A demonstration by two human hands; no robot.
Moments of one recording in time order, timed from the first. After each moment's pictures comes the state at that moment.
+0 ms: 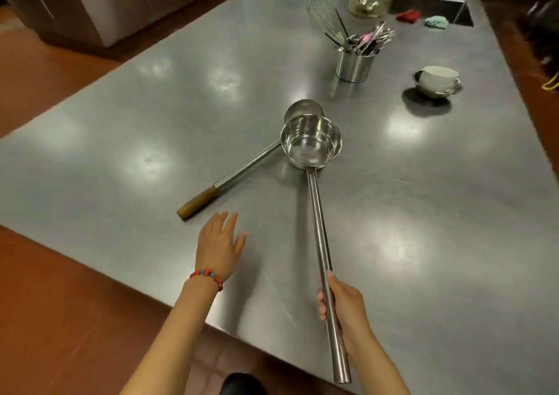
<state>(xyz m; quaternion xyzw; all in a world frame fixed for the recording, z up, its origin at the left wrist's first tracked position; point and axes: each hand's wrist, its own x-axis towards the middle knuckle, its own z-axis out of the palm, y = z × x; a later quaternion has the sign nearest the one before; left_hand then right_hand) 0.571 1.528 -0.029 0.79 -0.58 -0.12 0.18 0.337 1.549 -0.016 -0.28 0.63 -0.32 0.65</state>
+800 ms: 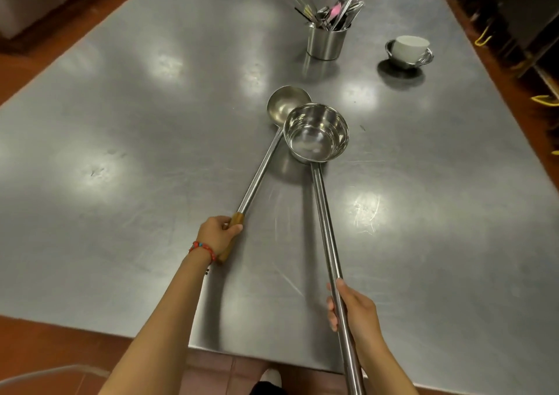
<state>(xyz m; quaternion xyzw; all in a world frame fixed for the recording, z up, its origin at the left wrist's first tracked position) 0.676 1.434 -0.062 0.75 -0.50 -0.39 0.20 0.418 1.557 -0.028 -0.22 0.67 -0.38 0.60</state>
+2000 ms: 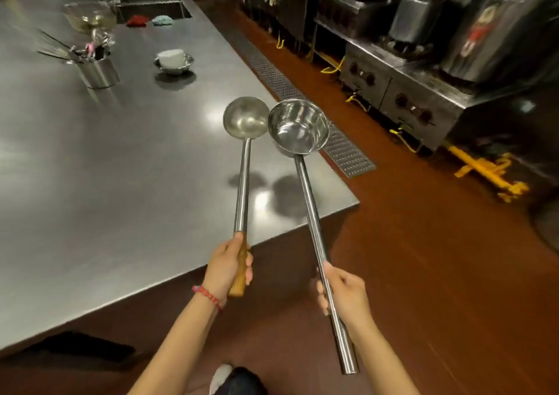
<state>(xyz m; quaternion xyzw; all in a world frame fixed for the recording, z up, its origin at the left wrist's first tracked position) 0.272 1.733 0.006 0.49 -0.43 -0.70 0.29 0.121 1.871 -0.005 -0.15 0.67 -0.58 0.44</state>
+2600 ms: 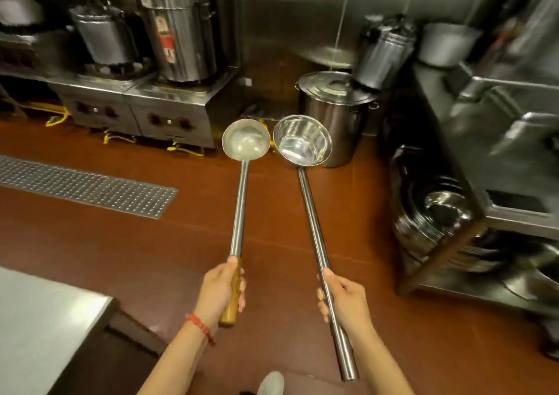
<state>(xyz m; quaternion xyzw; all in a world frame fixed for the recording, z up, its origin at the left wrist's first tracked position) -0.101 1.909 0.006 0.25 -0.63 -0.74 -0.03 -0.107 2.120 0.011 0.13 0.70 -0.69 0.12</state>
